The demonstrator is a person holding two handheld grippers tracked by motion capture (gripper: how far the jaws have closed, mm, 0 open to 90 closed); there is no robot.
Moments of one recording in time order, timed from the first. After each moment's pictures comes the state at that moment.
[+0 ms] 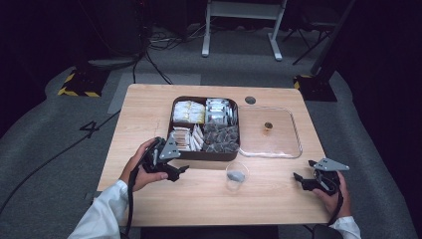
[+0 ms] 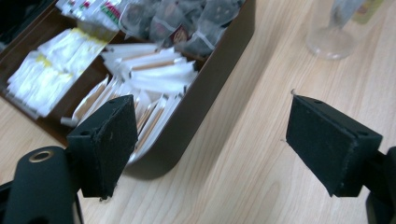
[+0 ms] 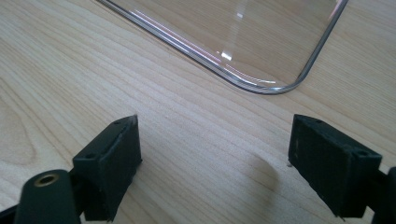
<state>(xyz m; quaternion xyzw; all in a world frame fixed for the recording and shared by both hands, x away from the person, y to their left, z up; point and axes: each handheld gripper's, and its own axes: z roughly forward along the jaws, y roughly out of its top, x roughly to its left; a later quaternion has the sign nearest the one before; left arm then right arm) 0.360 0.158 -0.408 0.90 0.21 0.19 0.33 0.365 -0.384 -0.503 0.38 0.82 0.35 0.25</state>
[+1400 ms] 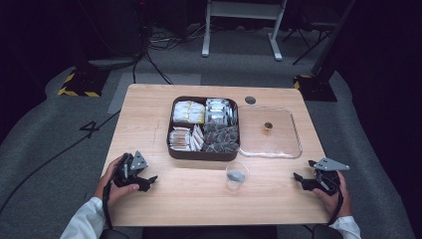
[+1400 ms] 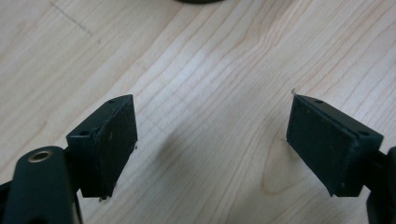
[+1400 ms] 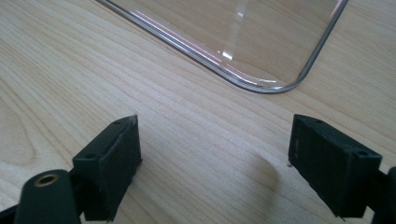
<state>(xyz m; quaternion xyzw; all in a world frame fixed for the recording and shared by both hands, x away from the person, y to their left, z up) 0.350 0.248 -0.491 0.88 0.33 0.18 0.28 0.366 -0.385 -0.503 0.38 0.82 0.35 0.25</state>
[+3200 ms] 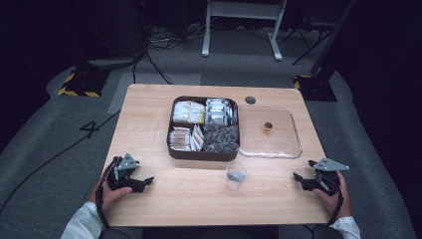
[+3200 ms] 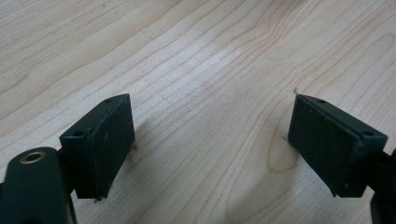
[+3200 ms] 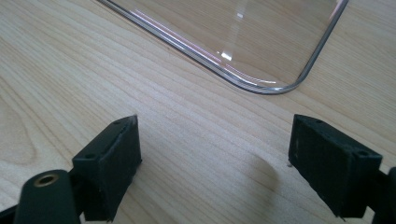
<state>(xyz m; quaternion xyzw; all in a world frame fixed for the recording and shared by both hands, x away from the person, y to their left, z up) 0.347 0.270 -0.505 0.85 0.37 0.14 0.34 0.365 -0.384 -0.503 0.38 0.82 0.35 0.25</state>
